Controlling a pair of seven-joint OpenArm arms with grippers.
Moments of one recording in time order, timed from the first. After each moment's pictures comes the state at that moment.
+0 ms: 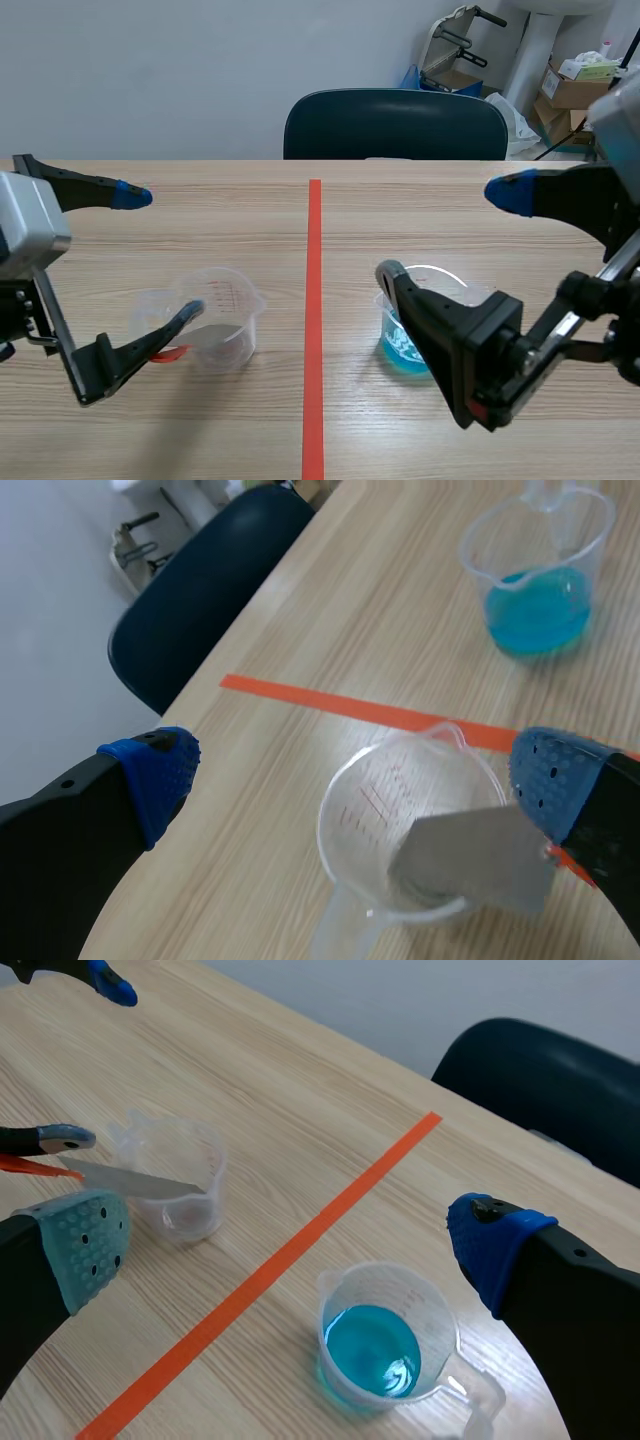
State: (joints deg) left arm 21.0 -33.1 0.8 99.0 15.6 -32.4 -28.7; right arm -42.3 30.8 2.3 127.1 14.5 22.1 1.7
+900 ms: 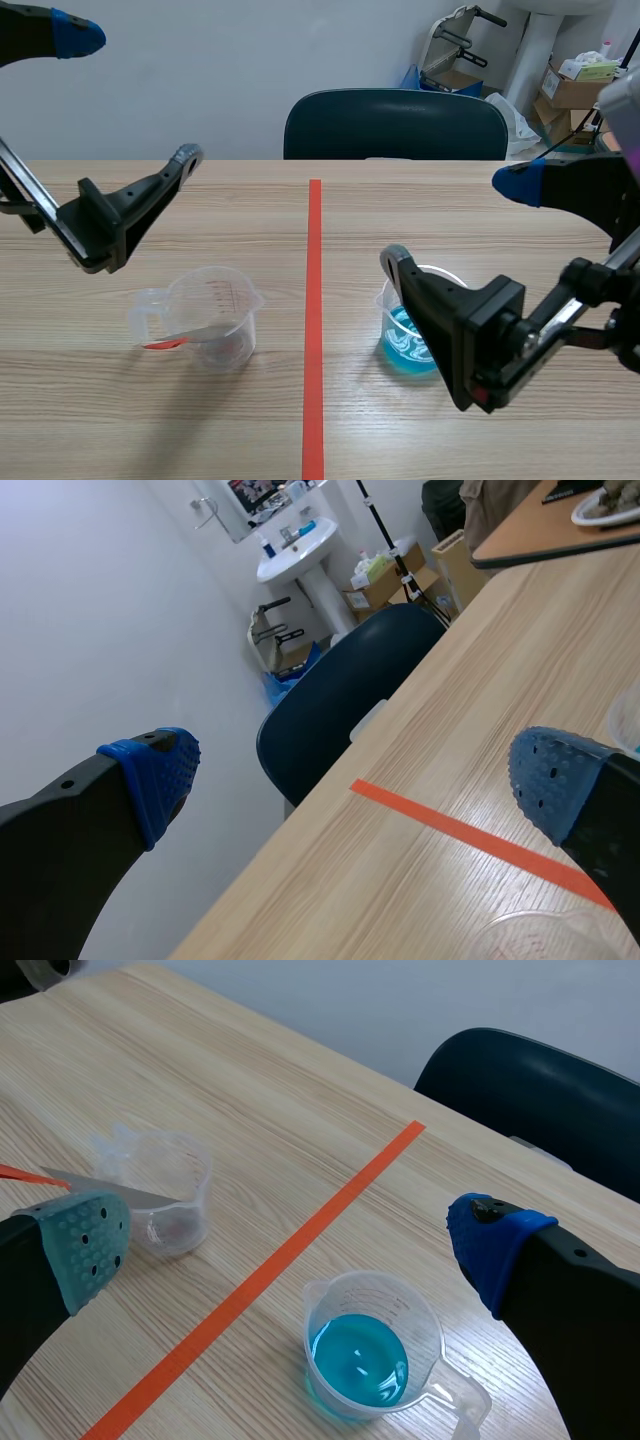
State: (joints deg) left arm 20.4 -29.1 -5.7 115.7 3.6 -29.3 -17.4; right arm -41.8 30.6 2.2 127.1 14.5 20.4 2.6
